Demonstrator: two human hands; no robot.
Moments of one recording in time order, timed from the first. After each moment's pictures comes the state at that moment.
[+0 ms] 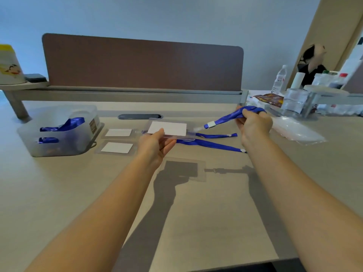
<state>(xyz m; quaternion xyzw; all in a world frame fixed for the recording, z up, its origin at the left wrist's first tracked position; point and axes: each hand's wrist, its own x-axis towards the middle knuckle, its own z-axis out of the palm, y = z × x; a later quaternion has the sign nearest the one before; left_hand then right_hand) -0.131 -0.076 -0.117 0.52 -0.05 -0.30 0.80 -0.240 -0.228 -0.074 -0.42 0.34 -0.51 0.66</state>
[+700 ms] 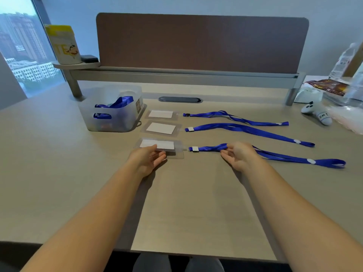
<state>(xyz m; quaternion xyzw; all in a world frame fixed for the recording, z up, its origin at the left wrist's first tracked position) -0.066 0.032 -0.183 0.55 0.07 -0.32 0.77 -0.171 -0.147 -0.169 -0.46 0.46 -0.19 0.74</state>
